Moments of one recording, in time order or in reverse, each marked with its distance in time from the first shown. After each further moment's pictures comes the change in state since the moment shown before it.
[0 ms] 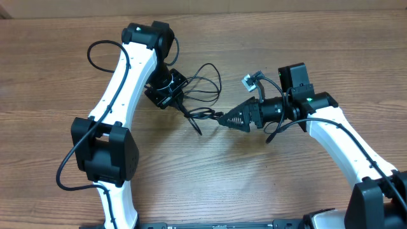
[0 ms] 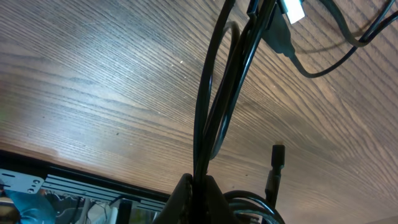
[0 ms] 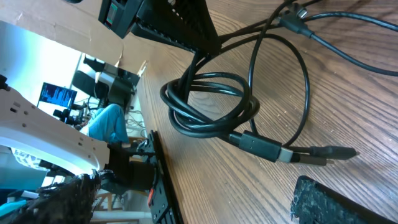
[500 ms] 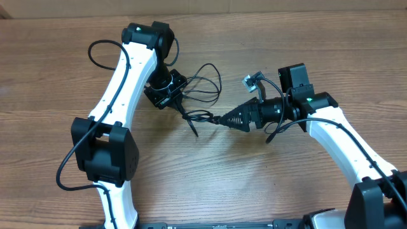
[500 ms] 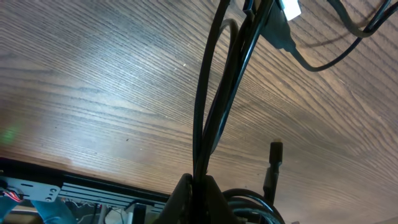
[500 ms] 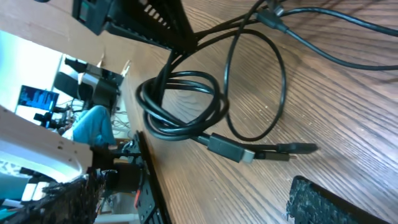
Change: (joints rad) left arm -0.002 0.000 0.000 -0.008 -0.016 0.078; right arm 0.000 0.000 0.000 -0.014 0.075 -0.004
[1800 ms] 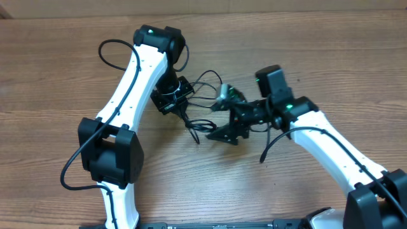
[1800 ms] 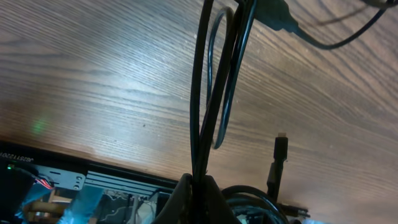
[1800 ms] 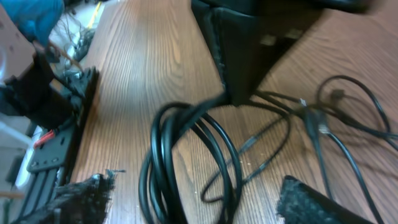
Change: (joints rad) left arm -0.069 0.000 0.001 -0.068 -0.030 0.049; right arm 0.186 0.000 0.000 0.138 0.097 -0.576
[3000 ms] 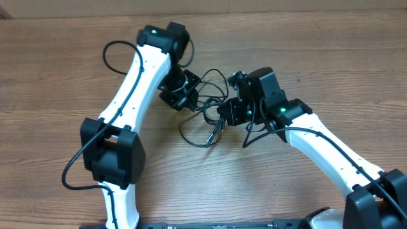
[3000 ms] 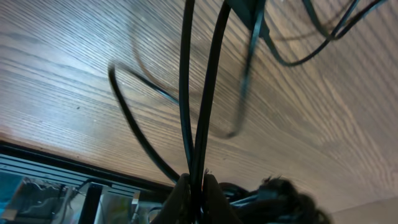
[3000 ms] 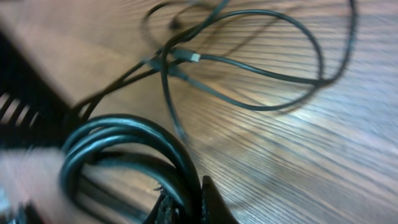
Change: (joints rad) left arm -0.028 0.000 0.006 0.111 0.113 -0.270; right arm 0.030 0.000 -0.002 0.034 0.552 0.939
